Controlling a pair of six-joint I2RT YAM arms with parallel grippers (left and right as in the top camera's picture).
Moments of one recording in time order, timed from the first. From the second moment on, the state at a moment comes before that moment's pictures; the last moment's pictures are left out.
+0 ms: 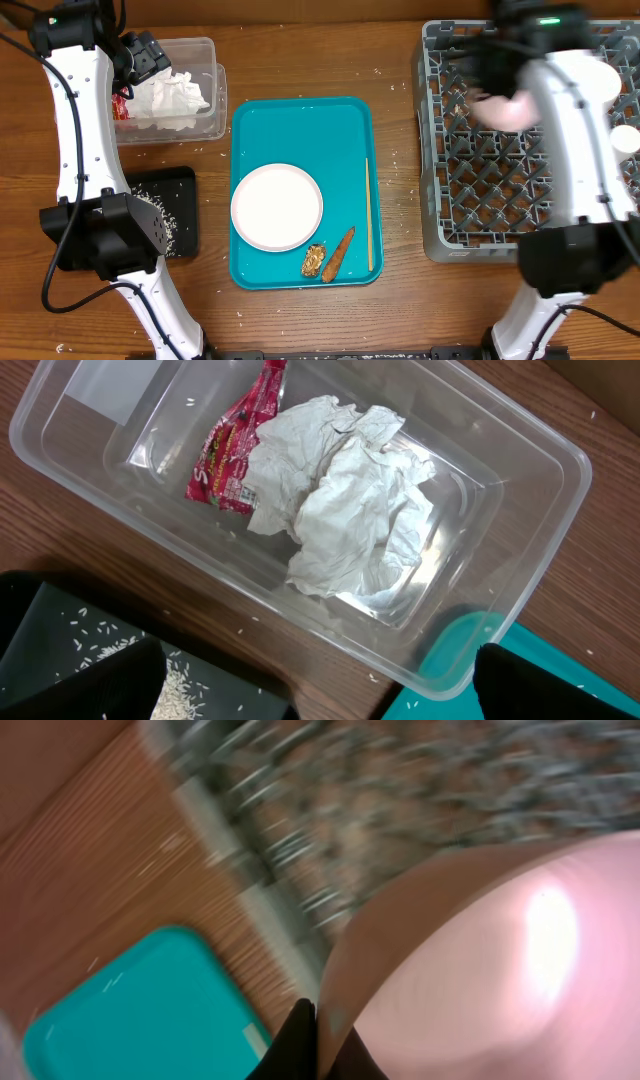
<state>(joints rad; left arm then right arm) 0.19 2.15 2.33 -1.34 -0.10 -0.44 0.02 1.97 2.18 -1.41 0.08 0.67</state>
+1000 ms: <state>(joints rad) 0.19 2.15 2.33 -1.34 -0.10 -0.44 -0.85 1.97 1.57 -1.18 -1.29 -0.37</state>
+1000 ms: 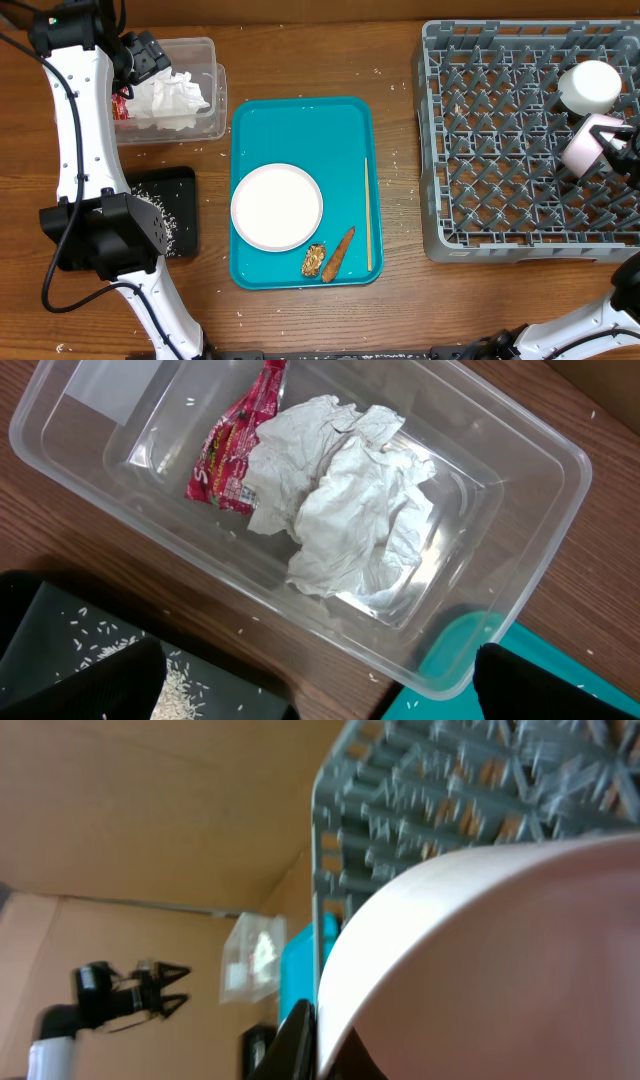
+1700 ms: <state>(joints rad) 0.19 2.15 2.33 -1.34 -0.10 -0.44 -0.75 1.97 1.51 -1.14 -1.34 -0.37</state>
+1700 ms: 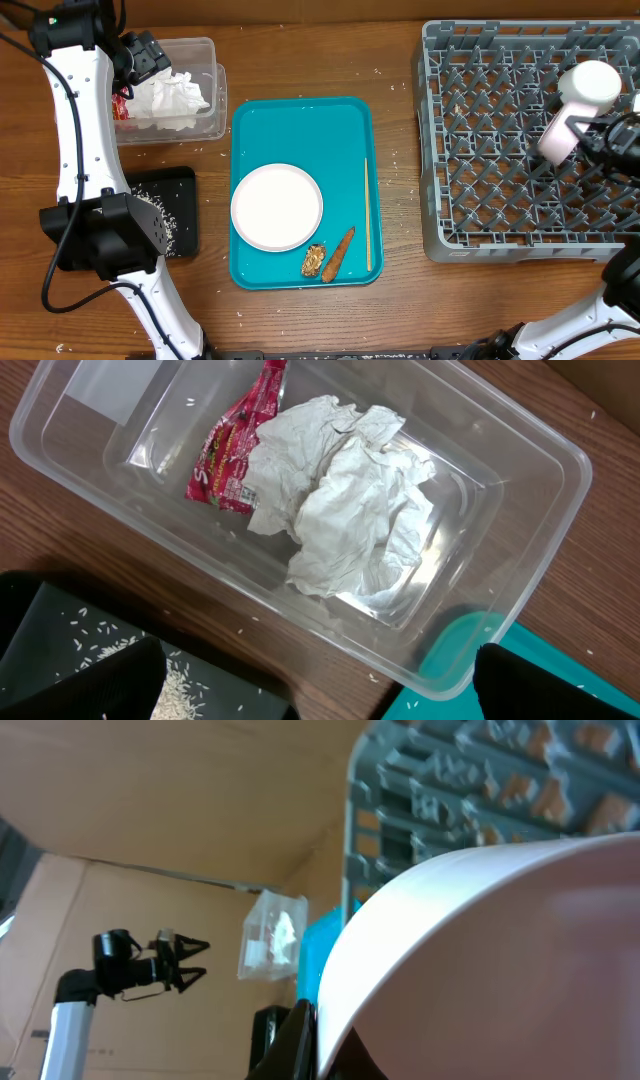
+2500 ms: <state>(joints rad) 0.19 2.15 2.33 -1.34 -0.10 -0.44 -0.79 1.88 1.59 -1.07 -0.89 0.20</state>
